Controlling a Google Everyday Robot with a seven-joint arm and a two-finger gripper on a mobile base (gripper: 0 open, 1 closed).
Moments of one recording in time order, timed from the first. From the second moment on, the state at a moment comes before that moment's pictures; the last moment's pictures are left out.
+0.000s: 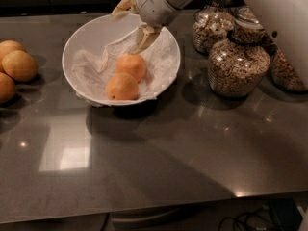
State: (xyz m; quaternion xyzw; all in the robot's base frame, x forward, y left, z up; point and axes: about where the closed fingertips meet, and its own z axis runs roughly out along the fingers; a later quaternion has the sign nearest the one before) arm 0.622 0.052 0.979 -0.85 0.35 0.02 0.39
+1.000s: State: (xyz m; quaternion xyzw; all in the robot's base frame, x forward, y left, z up) arm 0.619 0.053 0.960 -0.85 0.35 0.03 0.38
